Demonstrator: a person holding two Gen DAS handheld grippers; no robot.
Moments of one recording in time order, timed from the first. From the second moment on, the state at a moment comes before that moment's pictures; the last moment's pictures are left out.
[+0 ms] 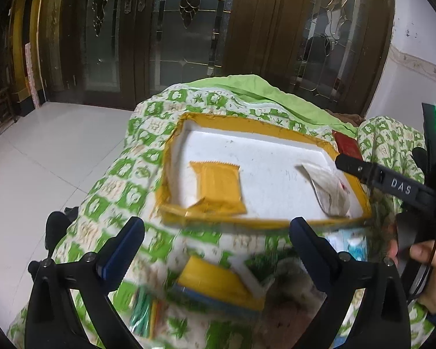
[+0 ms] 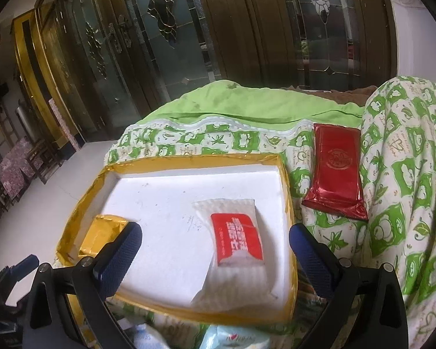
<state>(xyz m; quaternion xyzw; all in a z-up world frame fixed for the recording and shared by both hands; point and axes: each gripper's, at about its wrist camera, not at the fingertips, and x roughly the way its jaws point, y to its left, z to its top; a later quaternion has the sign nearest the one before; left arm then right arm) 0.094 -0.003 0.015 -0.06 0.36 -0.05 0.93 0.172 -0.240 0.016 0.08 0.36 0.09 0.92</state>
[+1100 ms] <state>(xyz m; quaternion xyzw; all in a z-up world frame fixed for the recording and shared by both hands) 0.000 -0.052 -0.015 -0.01 0.42 -0.12 0.90 0.085 -0.277 0.016 0.16 0.40 0.10 0.90</state>
